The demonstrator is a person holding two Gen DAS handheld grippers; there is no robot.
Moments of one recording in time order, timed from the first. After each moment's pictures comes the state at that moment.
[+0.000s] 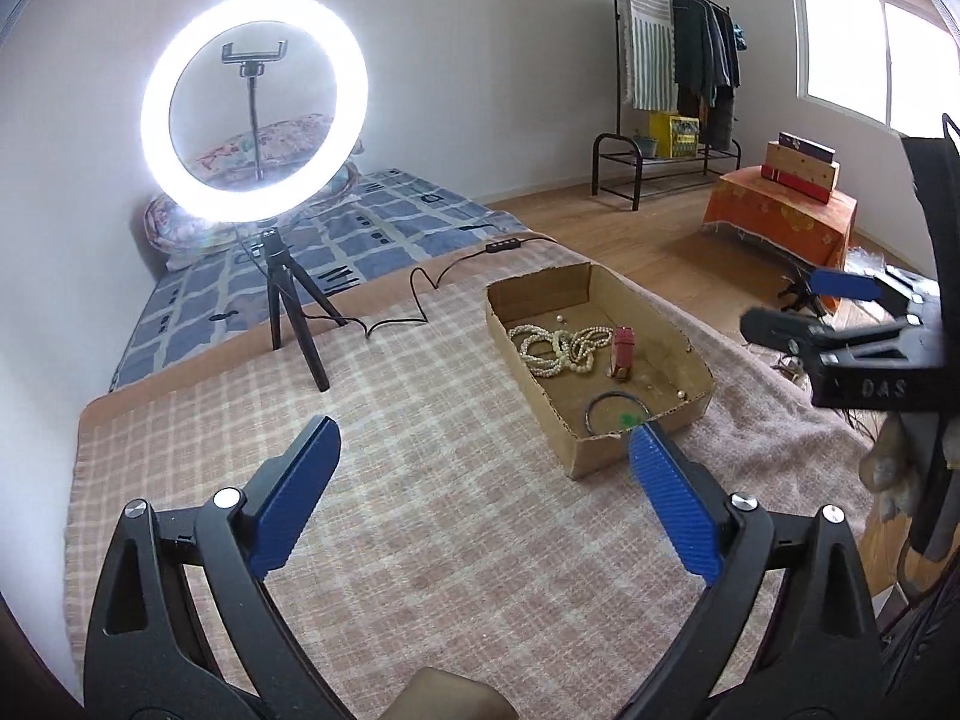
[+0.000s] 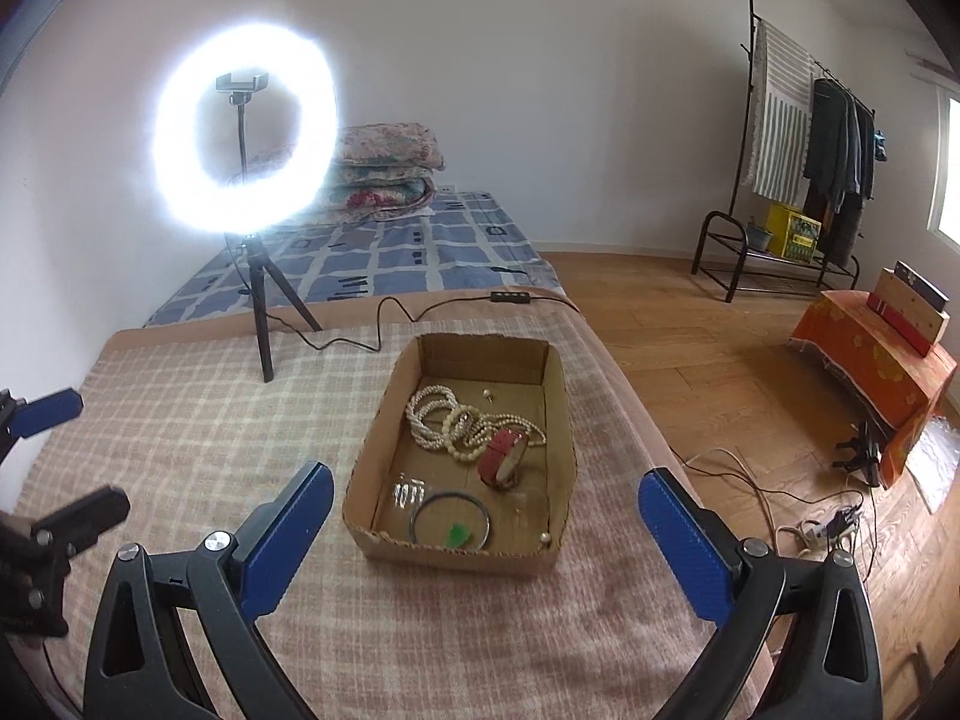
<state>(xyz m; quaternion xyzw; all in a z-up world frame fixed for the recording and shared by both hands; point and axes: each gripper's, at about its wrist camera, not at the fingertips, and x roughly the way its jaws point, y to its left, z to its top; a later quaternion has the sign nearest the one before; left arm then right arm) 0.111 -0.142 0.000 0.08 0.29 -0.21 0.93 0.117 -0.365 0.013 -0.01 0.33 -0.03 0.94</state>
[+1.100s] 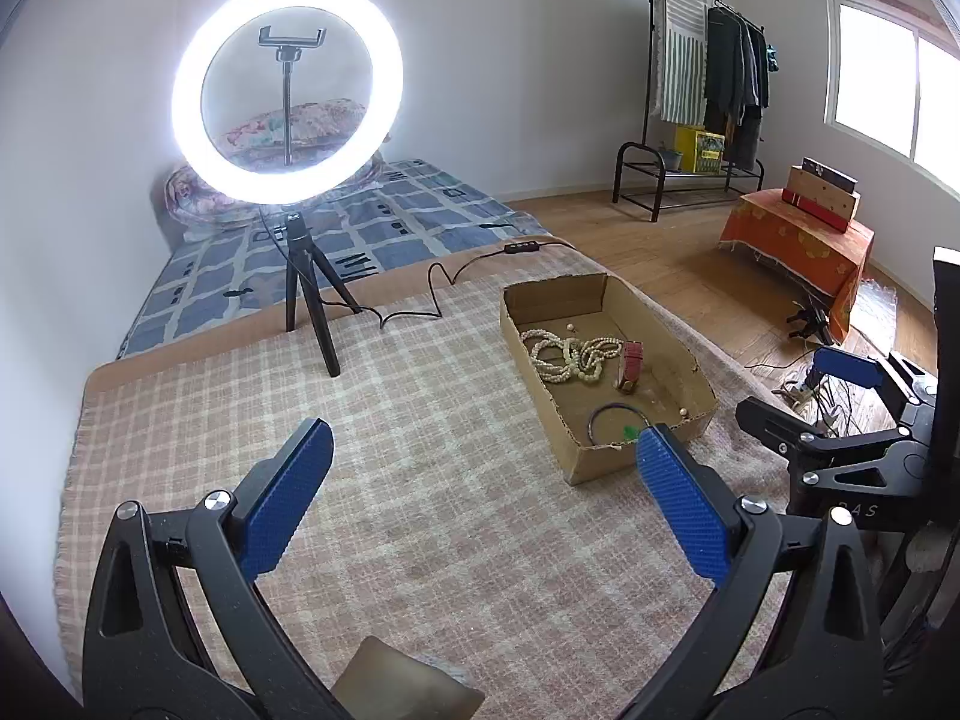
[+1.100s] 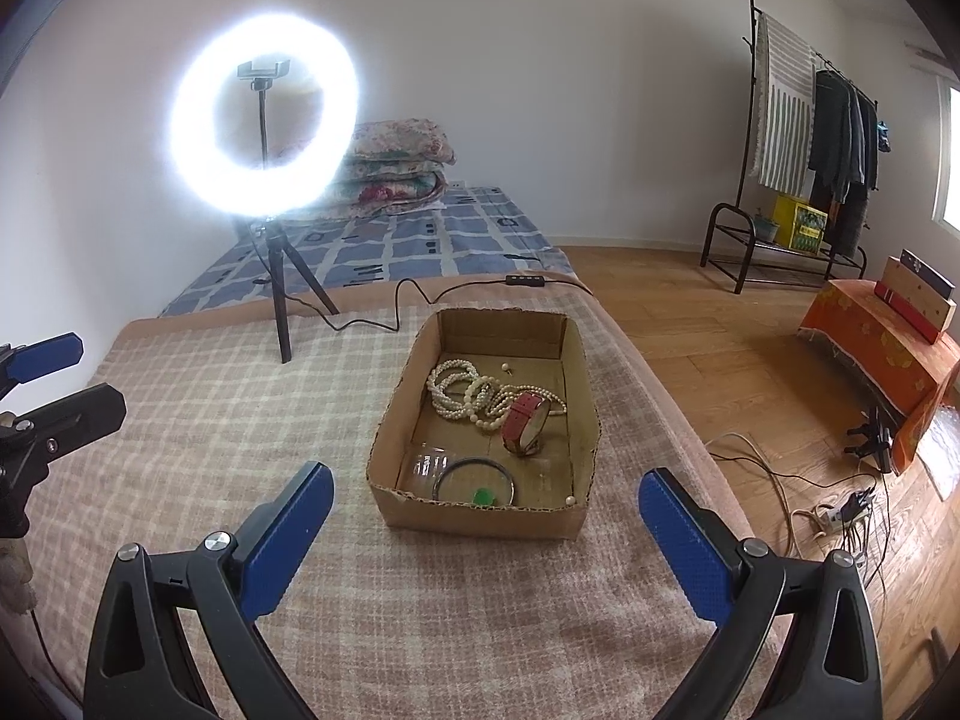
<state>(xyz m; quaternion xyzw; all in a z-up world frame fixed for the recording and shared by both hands) 0.109 -0.136 0.007 0.05 0.30 -0.18 0.93 0.102 -0.351 -0.007 -0.01 0.33 -0.02 0.94</state>
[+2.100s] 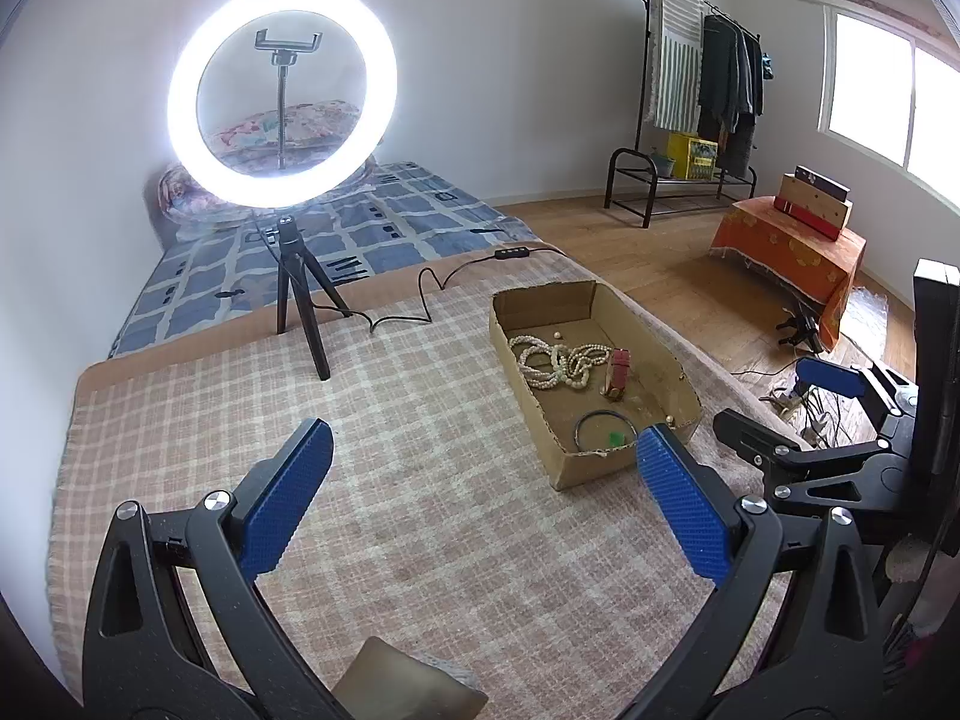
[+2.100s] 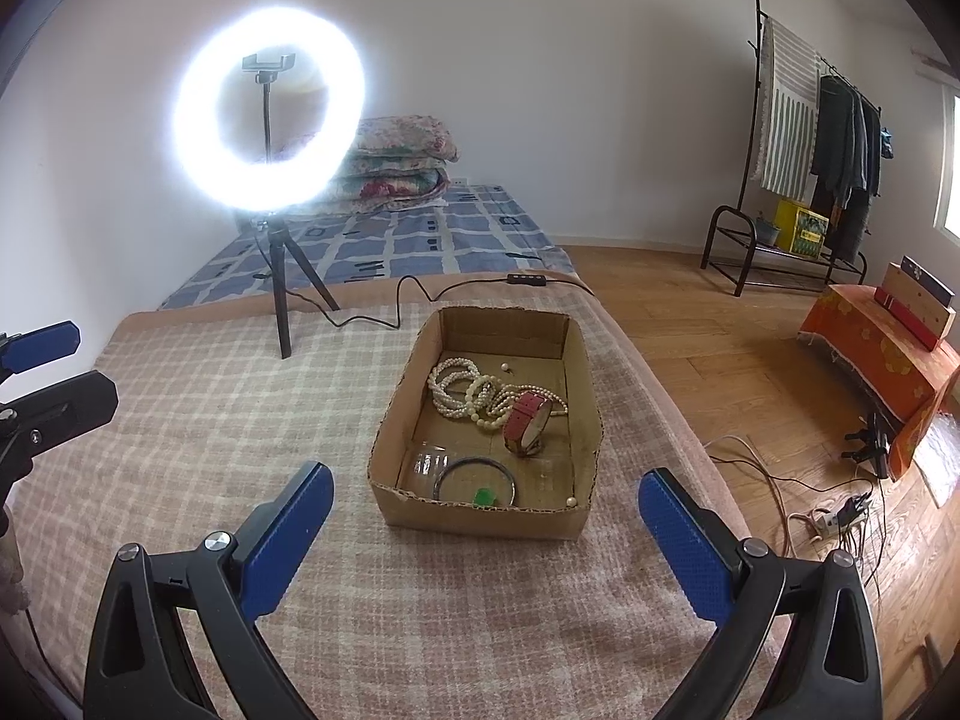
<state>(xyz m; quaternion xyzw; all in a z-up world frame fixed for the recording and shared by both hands) 0.108 -0.142 0.013 0.04 0.30 -0.19 0.93 0.104 -0.346 -0.007 -0.01 0.33 -0.03 0.94</state>
